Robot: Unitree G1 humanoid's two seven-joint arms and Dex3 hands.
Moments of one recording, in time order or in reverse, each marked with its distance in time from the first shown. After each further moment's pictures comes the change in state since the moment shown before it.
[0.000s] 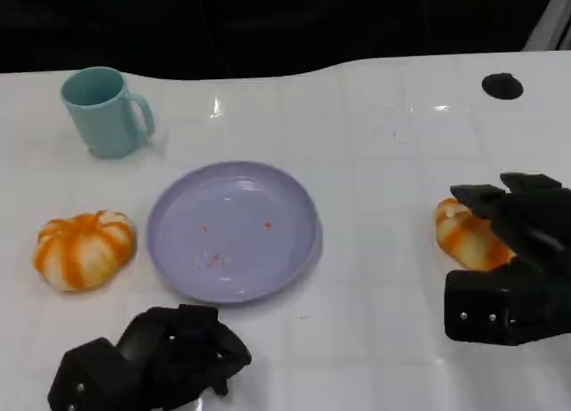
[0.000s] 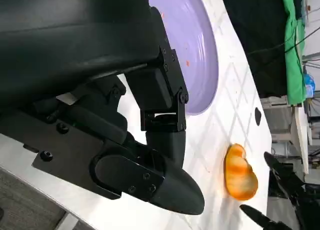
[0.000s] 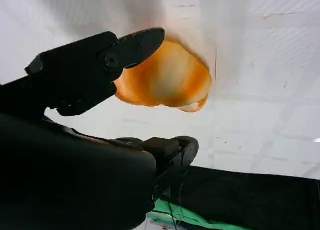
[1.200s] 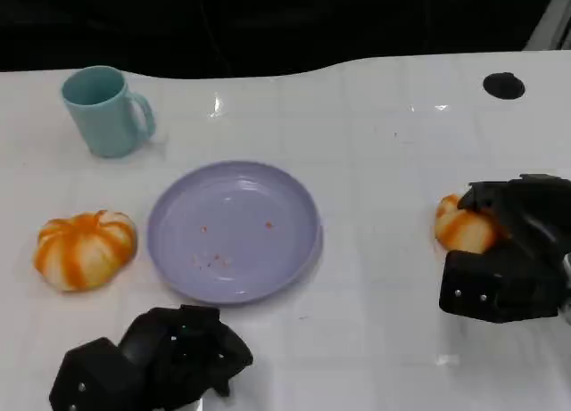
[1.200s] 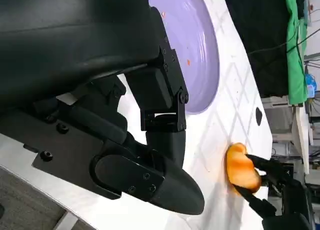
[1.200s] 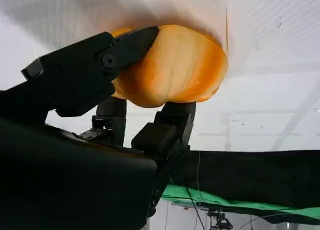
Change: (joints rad) left arm 0.006 -0.004 -0.003 -0.016 0.000 0.013 0.001; right arm -0.228 0.087 0.087 0.601 0.096 -0.203 -0.465
